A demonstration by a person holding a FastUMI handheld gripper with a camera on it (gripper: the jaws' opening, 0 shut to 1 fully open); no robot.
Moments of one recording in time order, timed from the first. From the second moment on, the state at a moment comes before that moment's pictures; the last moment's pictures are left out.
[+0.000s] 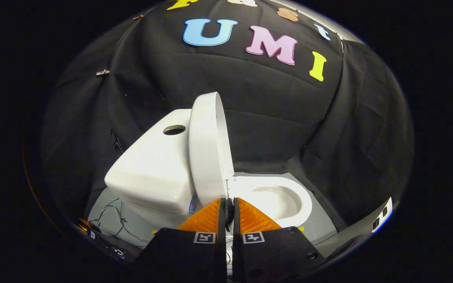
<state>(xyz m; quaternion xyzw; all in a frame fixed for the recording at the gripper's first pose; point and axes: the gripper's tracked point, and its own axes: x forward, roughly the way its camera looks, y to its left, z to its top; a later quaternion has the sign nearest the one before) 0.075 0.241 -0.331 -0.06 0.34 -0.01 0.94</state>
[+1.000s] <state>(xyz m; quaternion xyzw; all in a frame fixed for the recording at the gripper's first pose) 0.077 0.243 -0.246 -0.04 0.24 0.03 0.97</state>
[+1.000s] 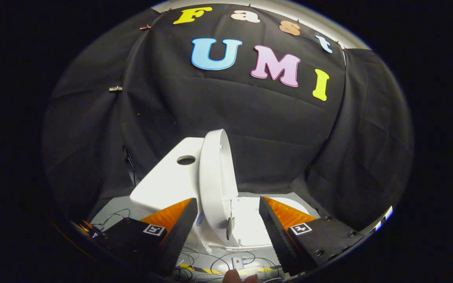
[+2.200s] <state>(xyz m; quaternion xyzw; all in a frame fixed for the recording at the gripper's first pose) 0.034 0.138 0.007 0.01 0.02 0.02 1.00</state>
